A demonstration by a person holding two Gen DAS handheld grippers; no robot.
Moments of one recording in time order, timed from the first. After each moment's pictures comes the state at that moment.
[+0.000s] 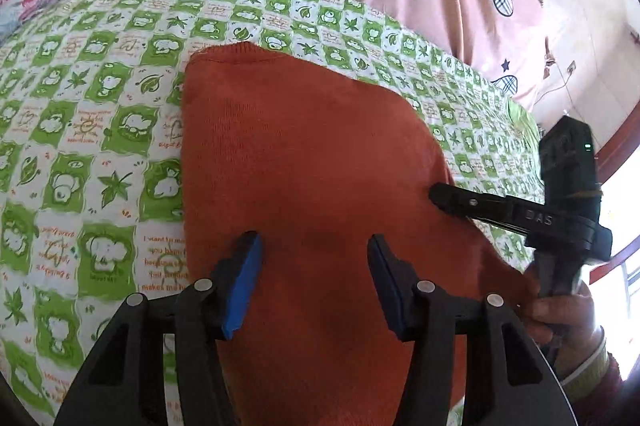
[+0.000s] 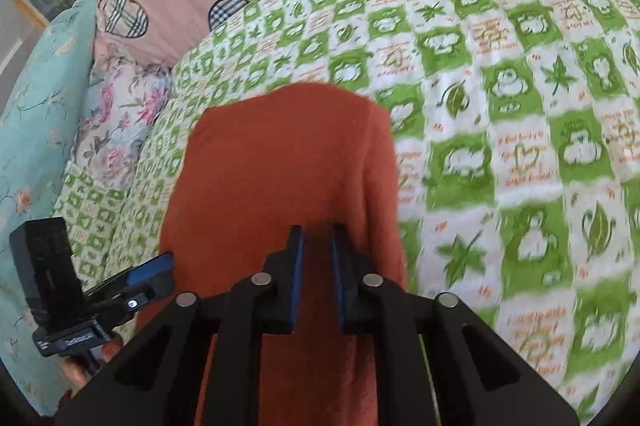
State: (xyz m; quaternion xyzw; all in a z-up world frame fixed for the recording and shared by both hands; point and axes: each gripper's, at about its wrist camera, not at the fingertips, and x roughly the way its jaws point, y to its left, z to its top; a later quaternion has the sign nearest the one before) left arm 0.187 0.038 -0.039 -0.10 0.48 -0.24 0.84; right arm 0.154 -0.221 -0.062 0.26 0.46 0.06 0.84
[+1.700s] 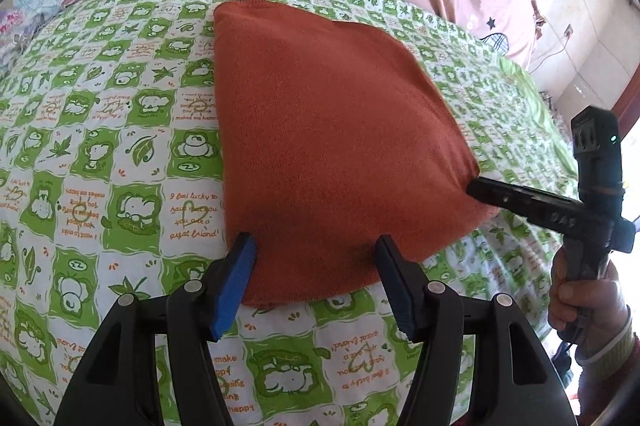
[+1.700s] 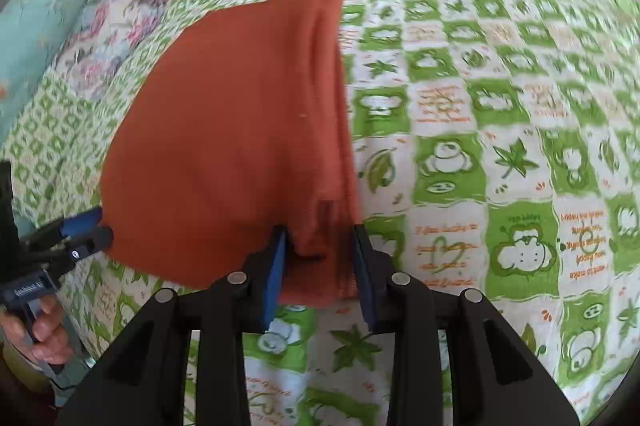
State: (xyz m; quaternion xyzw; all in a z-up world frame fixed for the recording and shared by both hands) left arm 0.054 0.060 -0.049 -0.04 0.49 -0.21 0.85; right arm 0.008 -0.195 -0.061 0.16 0.50 -0.01 0.85
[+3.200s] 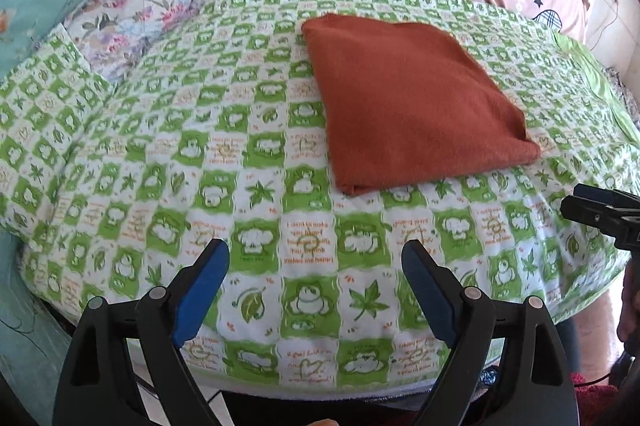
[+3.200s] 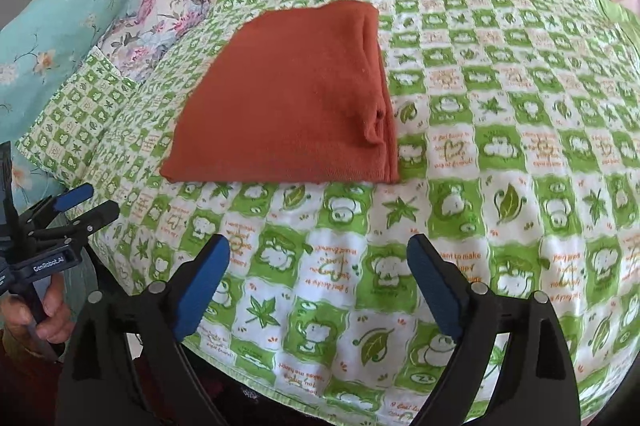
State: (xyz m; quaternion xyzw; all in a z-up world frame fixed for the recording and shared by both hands) left arm -0.042 0.083 -0.005 0.06 0.46 -0.06 0.88; right arm -0.076 -0.151 -0.011 0.13 0.48 0.03 0.86
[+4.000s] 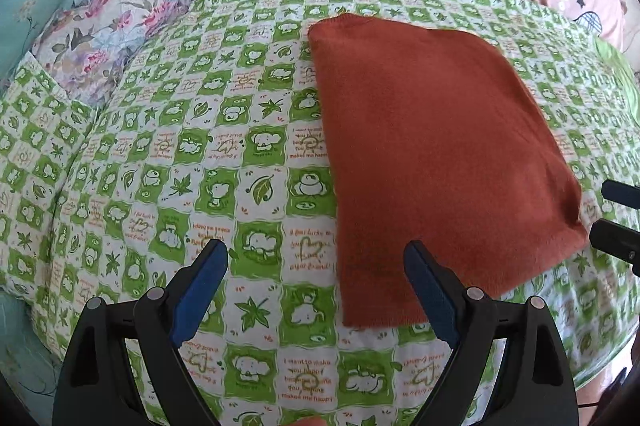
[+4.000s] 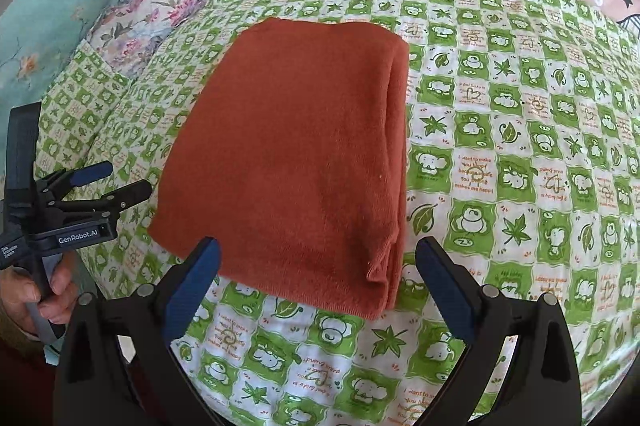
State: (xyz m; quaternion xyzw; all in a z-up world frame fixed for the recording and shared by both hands) left arm 0.085 0.062 -0.009 0.08 0.52 -0.03 0.85; right arm 0.035 -0.164 0.009 0.10 0.54 0.06 0.83
